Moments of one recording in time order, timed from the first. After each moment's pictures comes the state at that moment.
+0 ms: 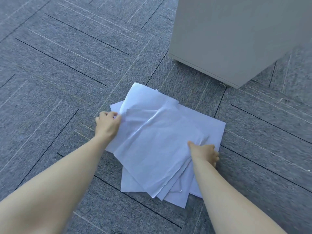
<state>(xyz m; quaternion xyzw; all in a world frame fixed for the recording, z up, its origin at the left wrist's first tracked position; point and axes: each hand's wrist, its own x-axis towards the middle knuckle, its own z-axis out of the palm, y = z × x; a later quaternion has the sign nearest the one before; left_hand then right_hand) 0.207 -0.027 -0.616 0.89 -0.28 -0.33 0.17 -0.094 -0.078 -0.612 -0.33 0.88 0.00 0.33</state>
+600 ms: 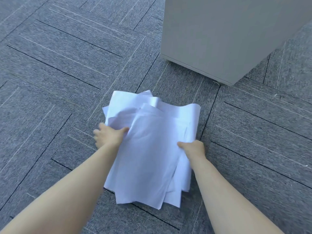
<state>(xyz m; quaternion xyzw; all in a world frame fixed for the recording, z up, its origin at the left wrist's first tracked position) 0.153 -0.029 -0.604 0.94 -0.11 -0.29 0.12 -0.093 -0.084 -0.612 -0.36 0.79 -0.08 0.49</state>
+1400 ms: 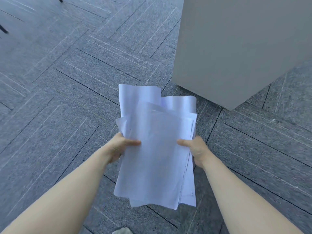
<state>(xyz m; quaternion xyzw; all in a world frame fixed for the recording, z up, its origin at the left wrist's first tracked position) 0.169 -0.016 -0.483 0.66 -0.10 -0.63 0.40 -0.075 -0.126 -0.503 -0.38 0.60 -0.12 0.69</state>
